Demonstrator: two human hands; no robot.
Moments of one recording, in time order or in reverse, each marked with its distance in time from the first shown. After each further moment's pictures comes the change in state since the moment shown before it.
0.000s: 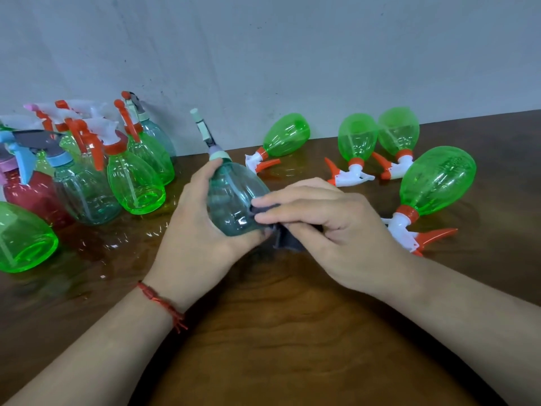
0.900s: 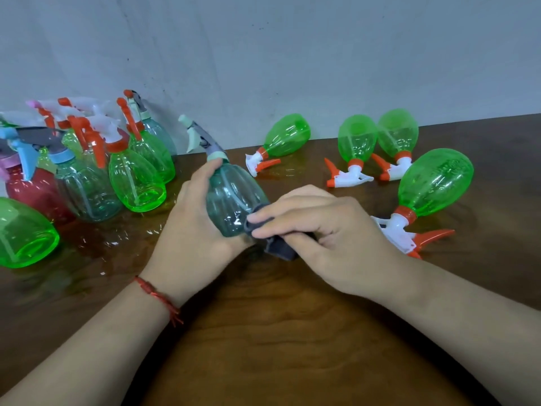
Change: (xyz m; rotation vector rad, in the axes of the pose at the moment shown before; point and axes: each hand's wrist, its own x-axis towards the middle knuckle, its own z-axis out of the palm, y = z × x) left_hand 0.001 -0.005 -0.005 0.104 -0.020 0.047; right_hand -0.002 -0.004 0.003 0.036 -0.058 0.030
